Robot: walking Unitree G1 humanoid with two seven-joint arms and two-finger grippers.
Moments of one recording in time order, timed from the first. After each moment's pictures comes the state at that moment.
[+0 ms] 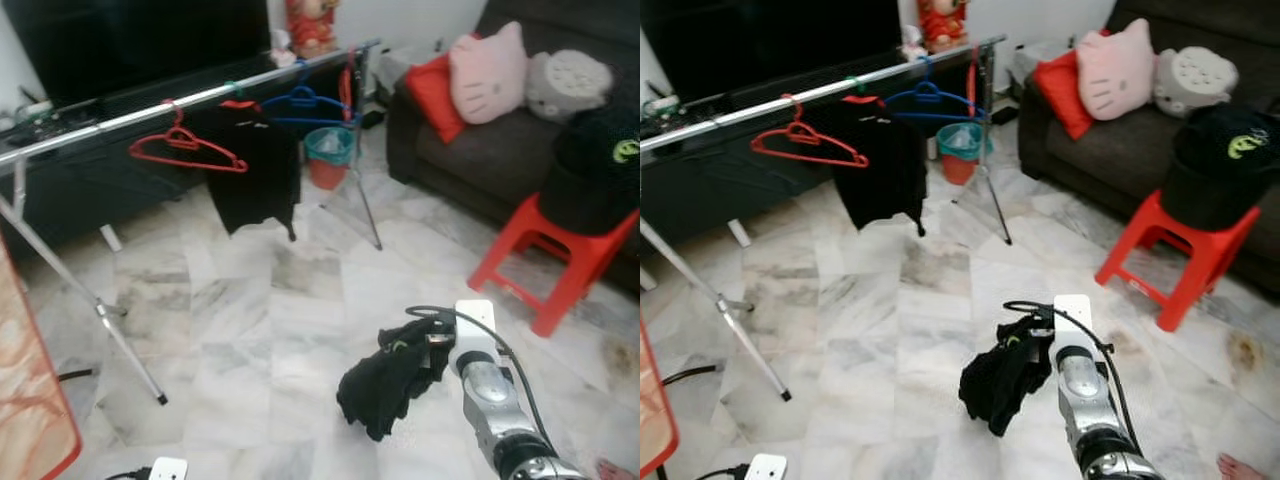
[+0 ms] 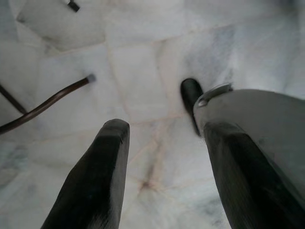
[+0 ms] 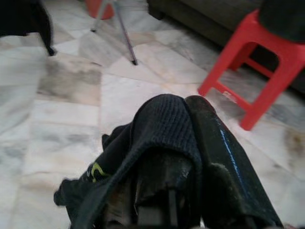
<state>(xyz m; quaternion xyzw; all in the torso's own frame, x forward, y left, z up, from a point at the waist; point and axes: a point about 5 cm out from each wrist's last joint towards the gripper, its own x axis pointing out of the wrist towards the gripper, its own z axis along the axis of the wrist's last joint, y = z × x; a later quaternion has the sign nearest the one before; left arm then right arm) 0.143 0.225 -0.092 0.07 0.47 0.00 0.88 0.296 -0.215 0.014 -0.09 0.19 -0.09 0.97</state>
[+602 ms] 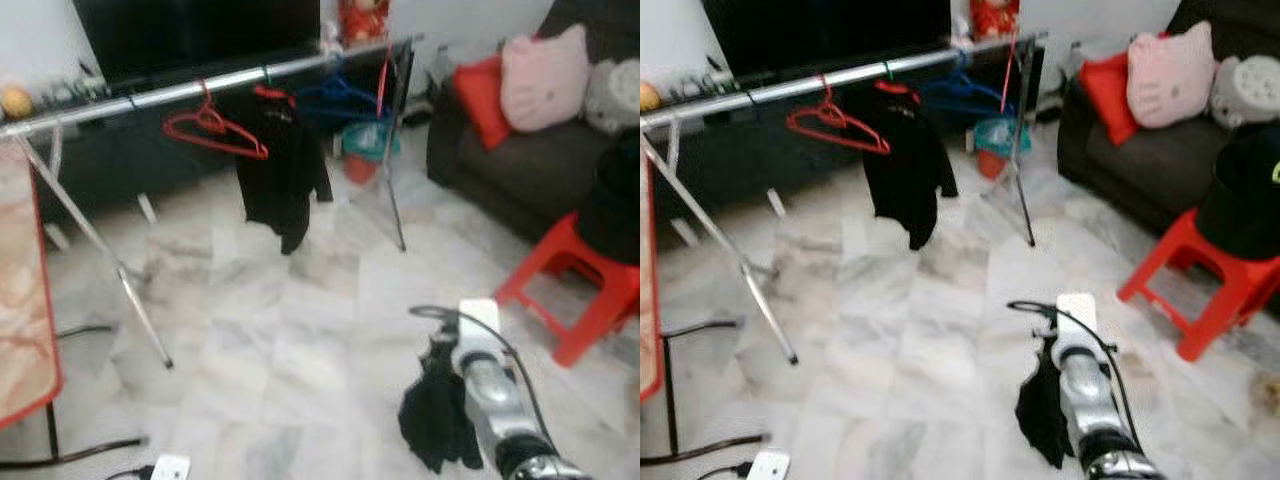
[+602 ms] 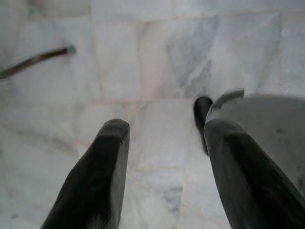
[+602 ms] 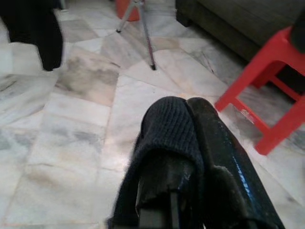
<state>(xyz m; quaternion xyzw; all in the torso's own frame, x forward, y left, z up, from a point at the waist) 0.143 0.226 -0.091 0.08 0.46 0.01 0.88 0.298 -0.205 0.015 -0.09 0.18 -0.08 0.98</state>
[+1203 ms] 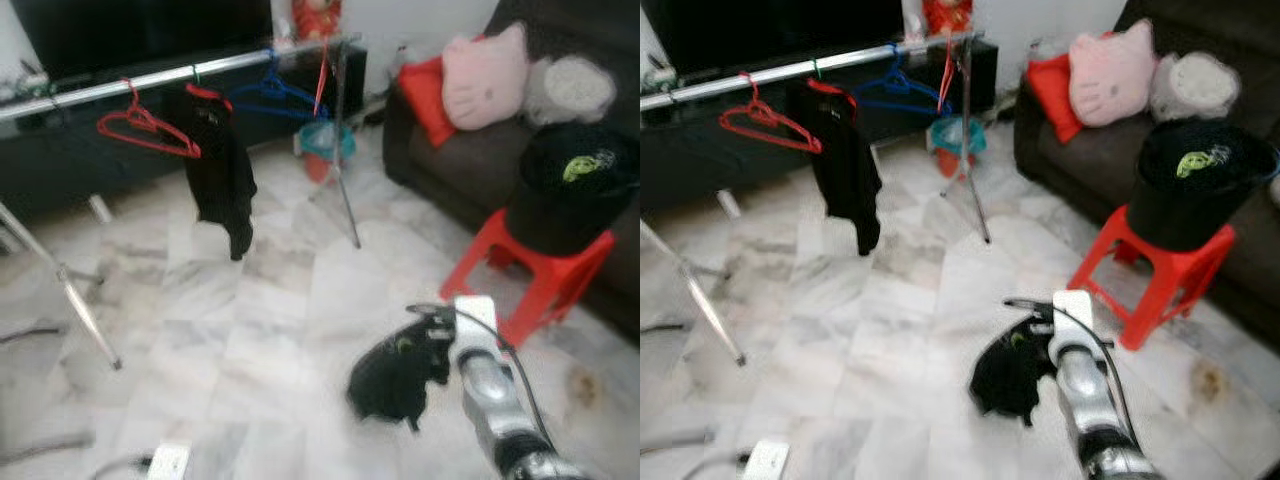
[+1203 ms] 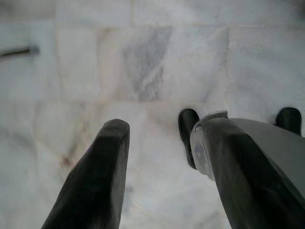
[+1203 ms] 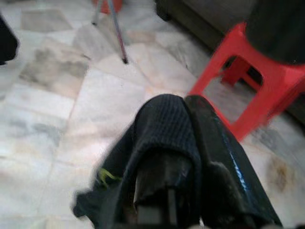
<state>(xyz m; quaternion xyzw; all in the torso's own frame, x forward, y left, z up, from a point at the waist) 0.150 0.218 -0.090 0.06 0.45 0.01 0.89 0.292 -0.220 0.012 -0.11 0.19 -0.10 0.97</state>
